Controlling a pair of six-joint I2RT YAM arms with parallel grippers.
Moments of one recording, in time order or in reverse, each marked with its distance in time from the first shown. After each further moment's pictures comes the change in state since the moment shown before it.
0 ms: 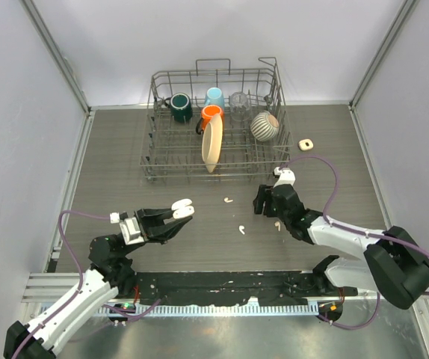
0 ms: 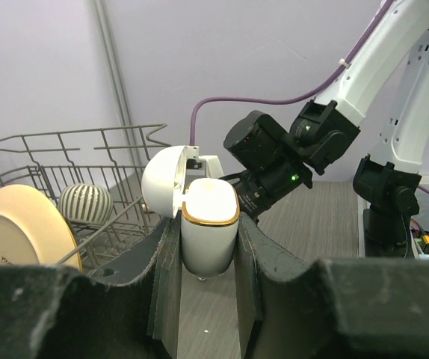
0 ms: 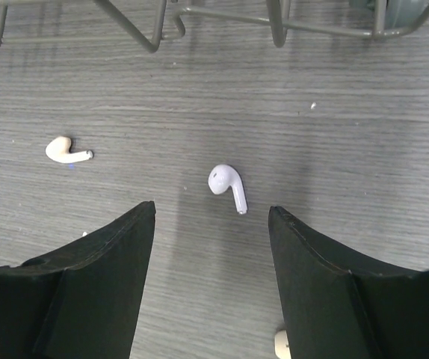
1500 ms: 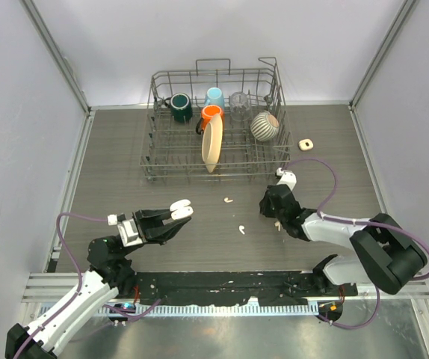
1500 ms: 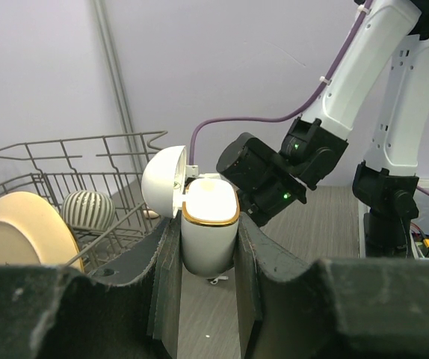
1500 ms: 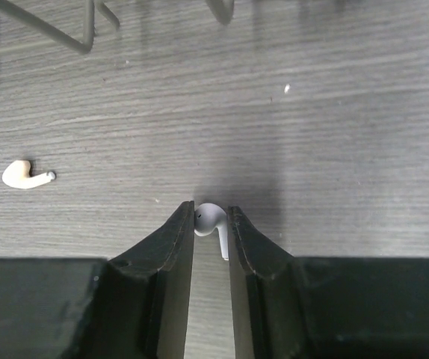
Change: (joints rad) left arm 0.000 -0.036 -0.001 -0.012 -0.001 0.001; right arm -0.013 0.153 0.002 0.103 0.043 0.090
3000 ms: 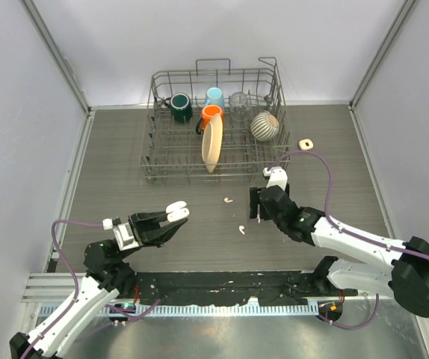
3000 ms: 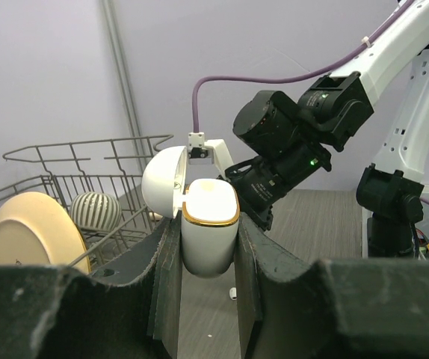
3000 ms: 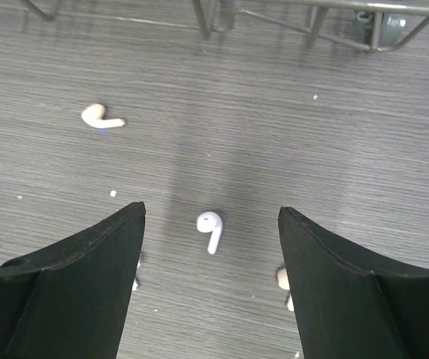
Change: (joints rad) left arm 0.000 -0.143 0.000 -0.133 -0.026 0.004; right arm 0.223 -0.266 0.160 -0.439 0.168 -0.093
